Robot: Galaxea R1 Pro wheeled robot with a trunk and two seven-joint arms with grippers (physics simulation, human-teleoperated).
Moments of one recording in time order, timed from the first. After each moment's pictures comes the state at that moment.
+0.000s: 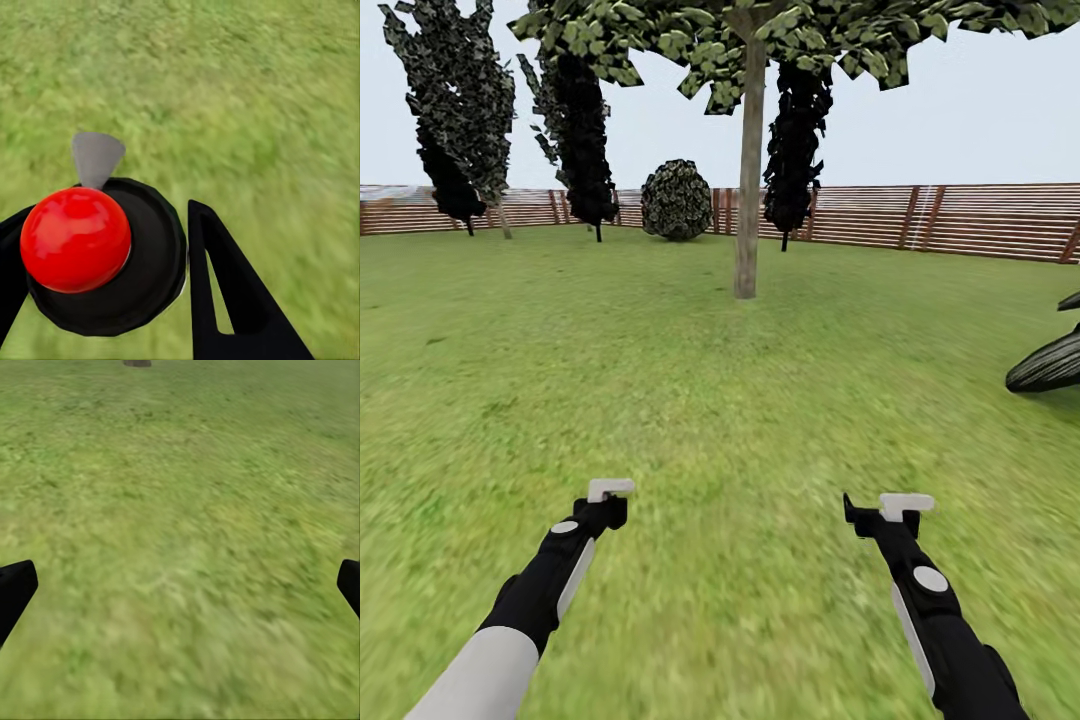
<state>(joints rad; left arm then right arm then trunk) -0.61 -0.01 0.02 -0.82 -0.02 0.27 -0.01 -0.36 -0.02 -0.13 -1.19 0.10 0.11 0.00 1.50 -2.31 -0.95</state>
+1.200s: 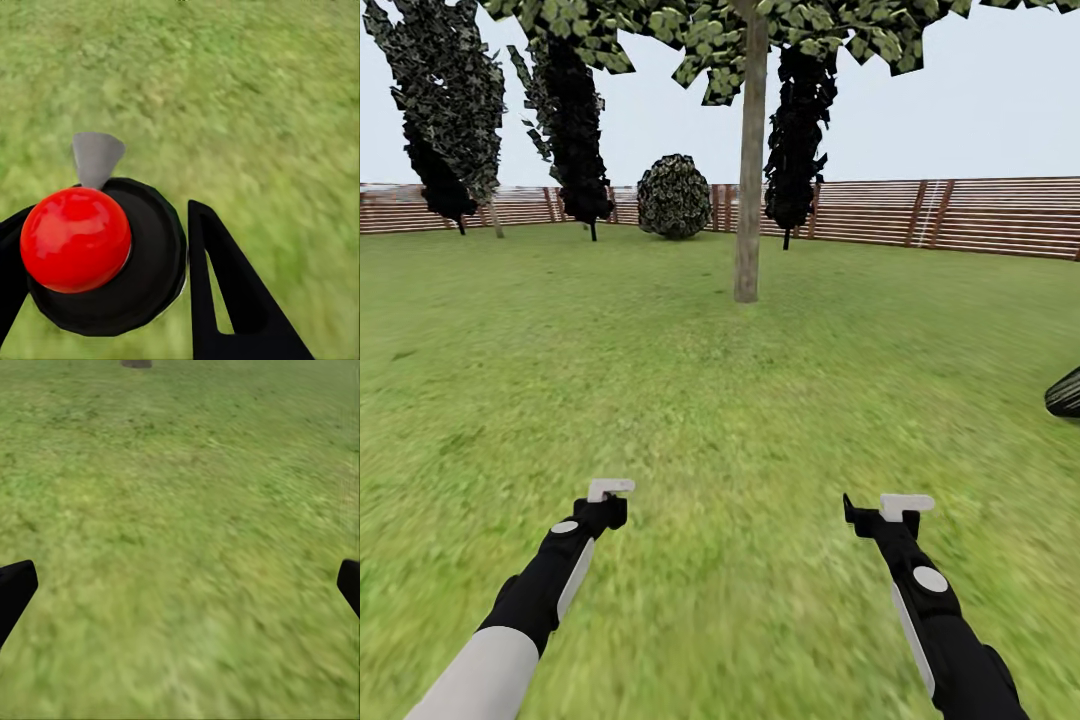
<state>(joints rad) -0.61 -0.01 0.02 -0.82 -0.02 0.27 -0.01 -0.36 -0.02 -0.13 -1.18 0.10 0.11 0.00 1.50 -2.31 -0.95</state>
